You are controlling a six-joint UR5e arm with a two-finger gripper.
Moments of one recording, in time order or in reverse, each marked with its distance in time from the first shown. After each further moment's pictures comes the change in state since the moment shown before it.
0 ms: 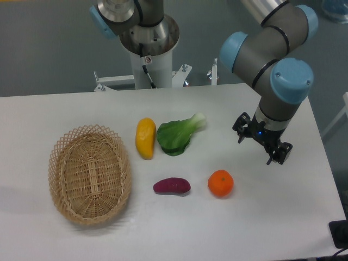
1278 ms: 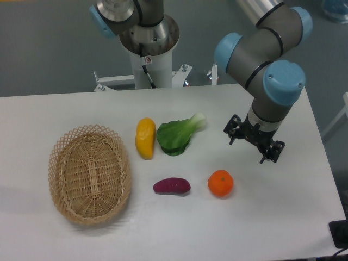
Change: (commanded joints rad) arm -0.044 0.002 -0.043 0.003 -0.020 -0.265
